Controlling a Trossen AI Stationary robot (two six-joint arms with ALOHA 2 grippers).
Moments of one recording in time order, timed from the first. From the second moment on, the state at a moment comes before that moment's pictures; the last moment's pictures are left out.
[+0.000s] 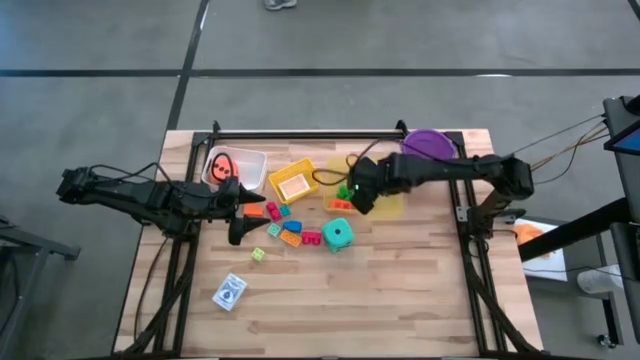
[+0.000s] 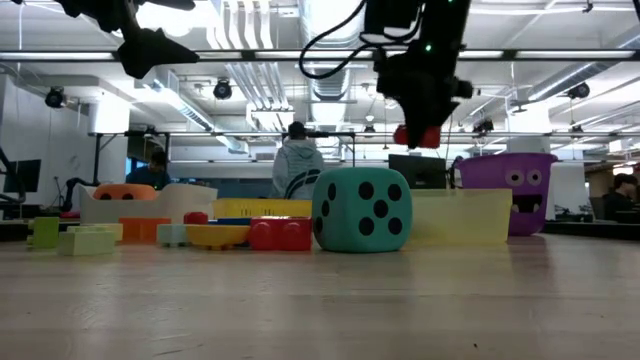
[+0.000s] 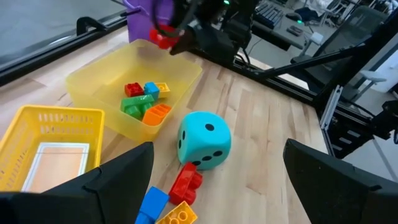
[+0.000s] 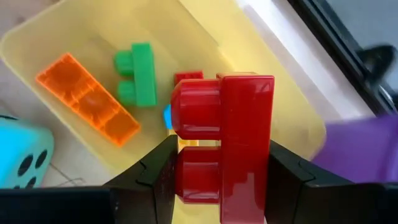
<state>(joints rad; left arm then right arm) -0.18 0.74 0.64 -0.30 -0.28 -0.47 -0.13 1.66 1.37 -1.06 0.41 0.58</state>
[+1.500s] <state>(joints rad) -0.18 0.74 0.64 -0.31 -0.30 -0.47 -0.35 1.67 1.10 -0.65 0.25 0.39</state>
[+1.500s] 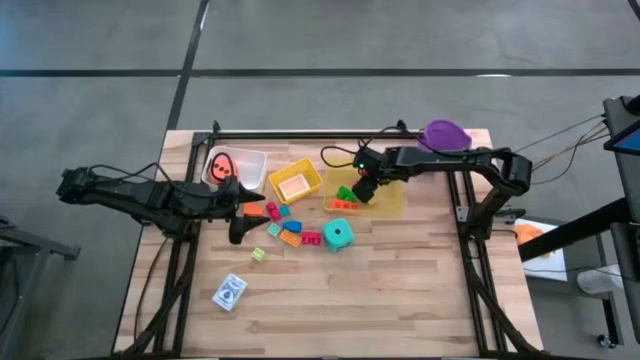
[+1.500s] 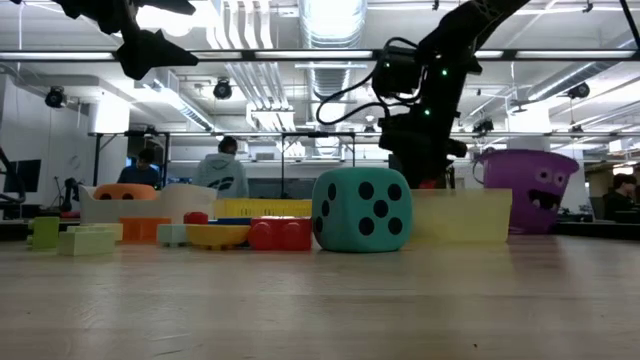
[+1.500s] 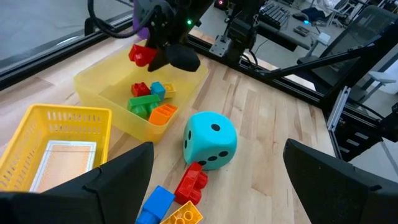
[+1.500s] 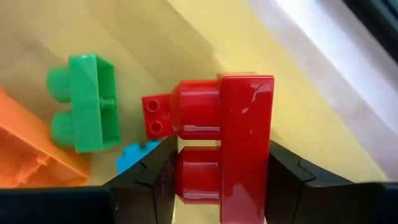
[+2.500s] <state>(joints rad) -0.18 0.74 0.64 -0.31 -0.30 -0.47 -0.34 1.67 1.08 -0.78 0.11 -0.09</state>
